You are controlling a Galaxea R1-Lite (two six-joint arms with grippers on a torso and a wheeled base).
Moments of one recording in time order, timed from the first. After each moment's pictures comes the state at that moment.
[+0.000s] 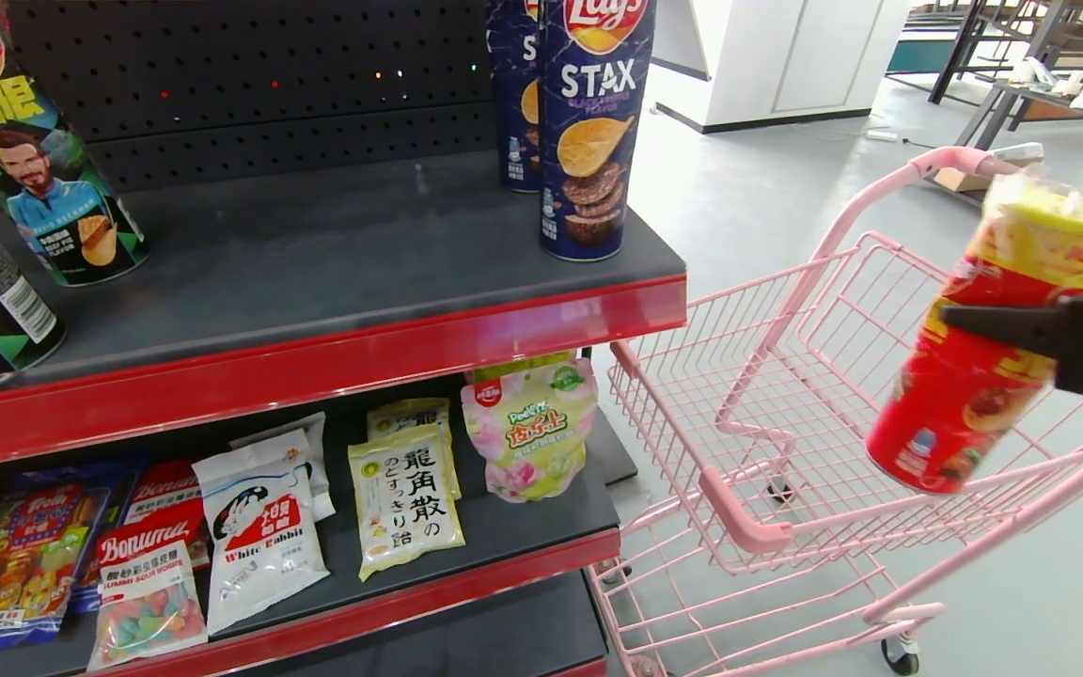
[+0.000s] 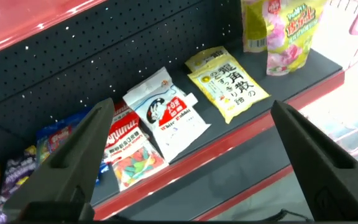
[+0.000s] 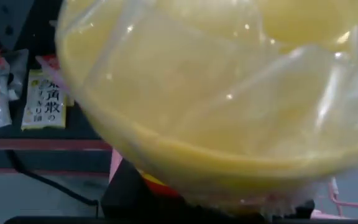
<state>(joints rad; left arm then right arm) -0.05 0.20 -0.25 0.16 -0.06 0.28 0.13 1.20 -0.91 0.04 0.18 -0.07</state>
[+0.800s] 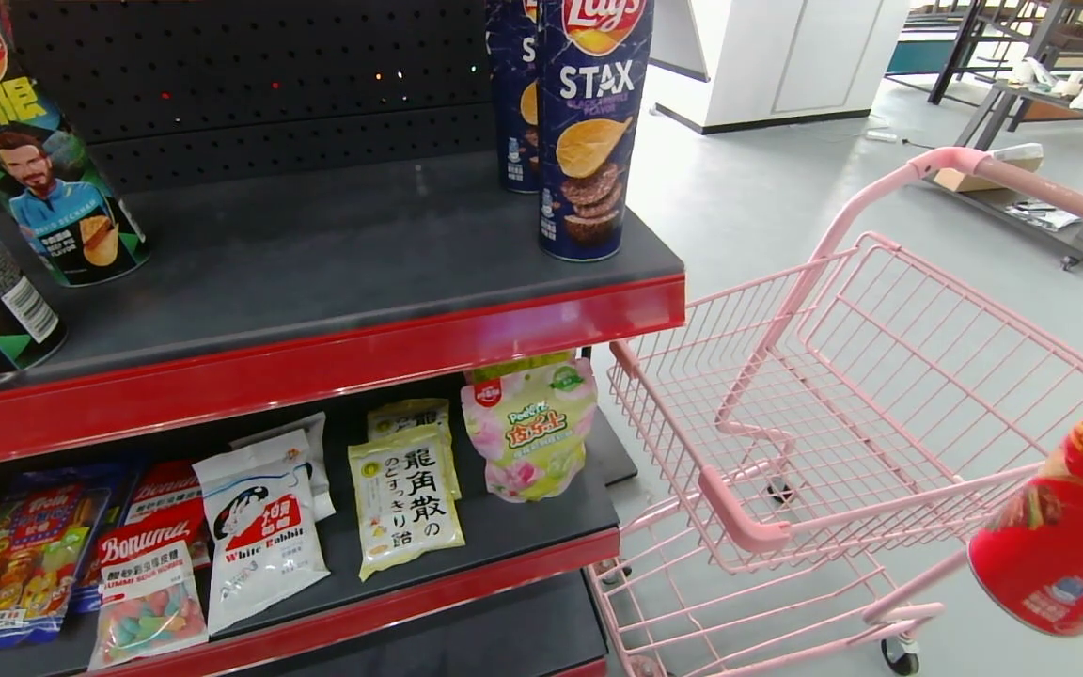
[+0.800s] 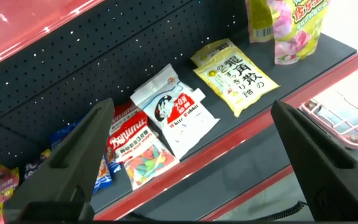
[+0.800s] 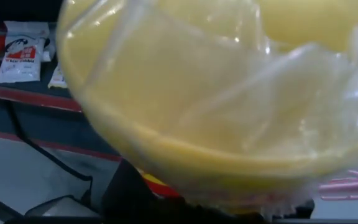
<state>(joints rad) -0.05 0.21 -0.25 0.16 -0.05 0.34 0.27 0.83 -0.78 0.17 0.13 -0.15</state>
